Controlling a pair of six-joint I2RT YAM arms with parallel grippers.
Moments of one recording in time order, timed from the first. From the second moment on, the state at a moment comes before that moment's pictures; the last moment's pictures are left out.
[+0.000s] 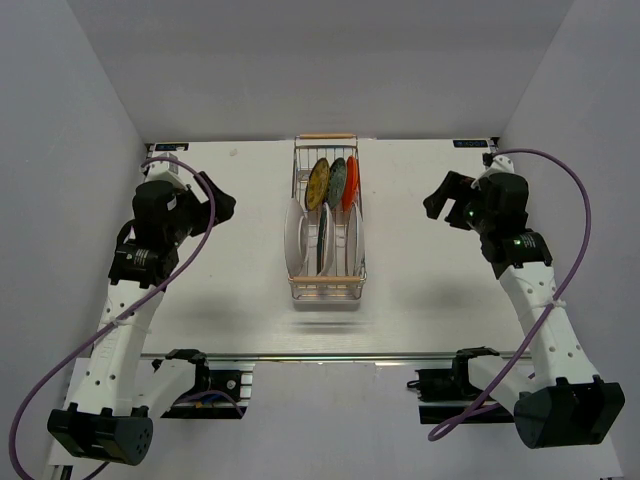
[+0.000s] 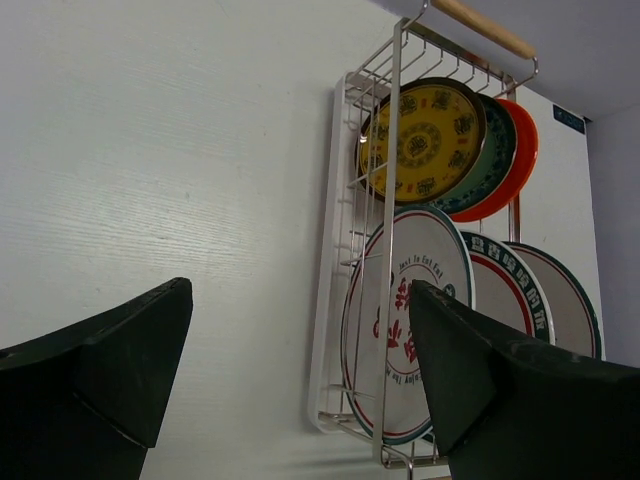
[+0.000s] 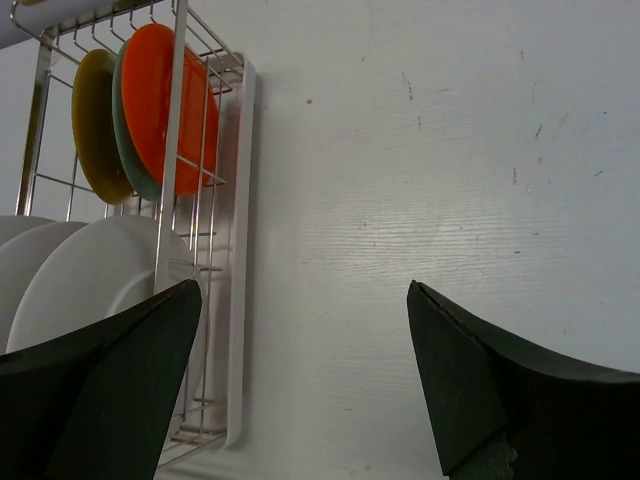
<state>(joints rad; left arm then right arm) -0.14 0.95 1.09 -0.56 0.02 -0.52 0.11 1.02 1.02 -0.45 -0.12 0.35</state>
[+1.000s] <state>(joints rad) -0.30 1.23 1.10 -0.43 0.41 -0.47 0.11 1.08 0.99 -0.48 -0.15 0.33</state>
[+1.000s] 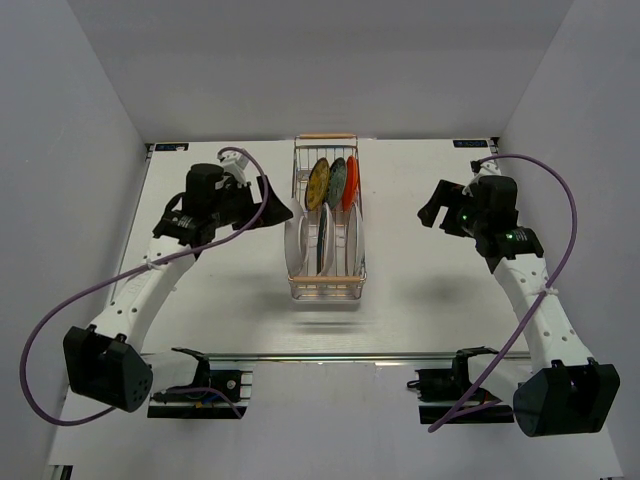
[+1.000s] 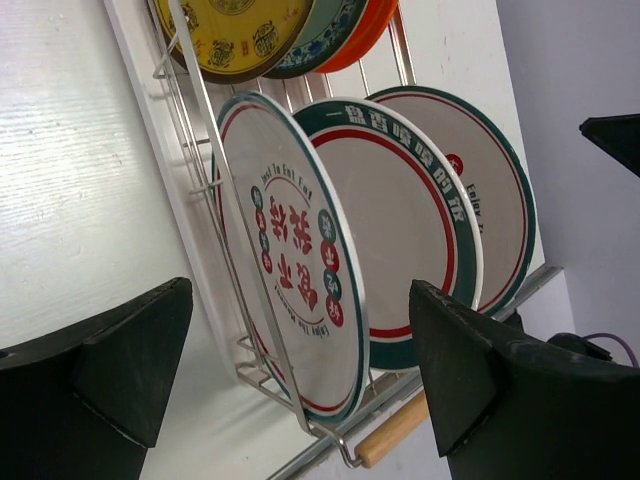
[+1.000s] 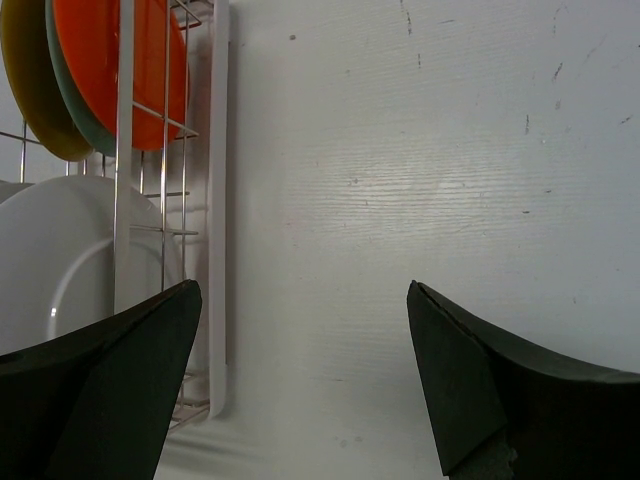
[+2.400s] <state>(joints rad) -0.53 1.30 1.16 -0.46 0.26 -0.51 0.11 1.03 0.99 -0.51 -0.14 0.33</state>
